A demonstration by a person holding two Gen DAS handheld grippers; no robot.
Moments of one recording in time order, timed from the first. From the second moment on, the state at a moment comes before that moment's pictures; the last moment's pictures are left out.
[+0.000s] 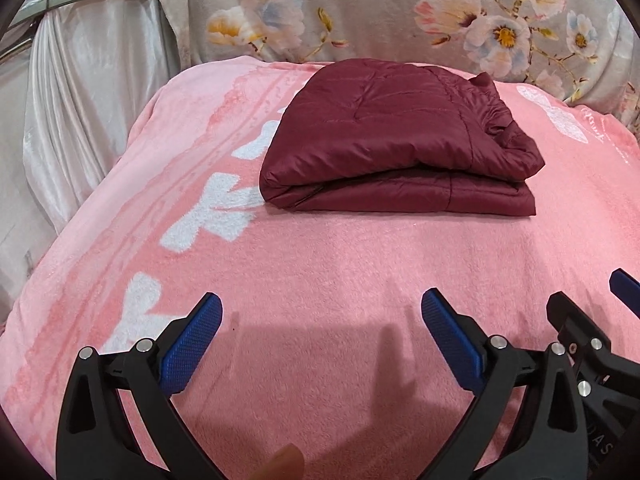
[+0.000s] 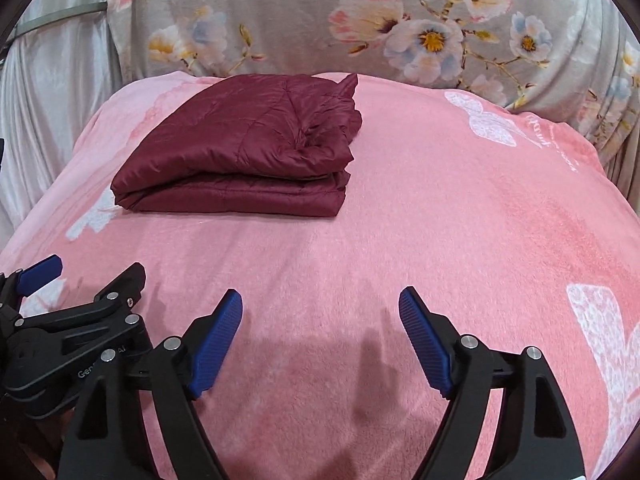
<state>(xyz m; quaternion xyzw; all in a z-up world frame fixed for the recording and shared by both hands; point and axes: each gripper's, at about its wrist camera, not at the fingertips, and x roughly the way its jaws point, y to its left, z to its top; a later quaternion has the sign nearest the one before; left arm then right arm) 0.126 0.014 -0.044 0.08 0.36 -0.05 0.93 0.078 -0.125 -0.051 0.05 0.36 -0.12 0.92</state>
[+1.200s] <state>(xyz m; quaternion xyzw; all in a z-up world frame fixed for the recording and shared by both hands) 0.126 0.012 -0.046 0.09 0.35 -0.04 0.93 0.081 -0.129 -0.053 0.05 0.38 -0.14 0.91</state>
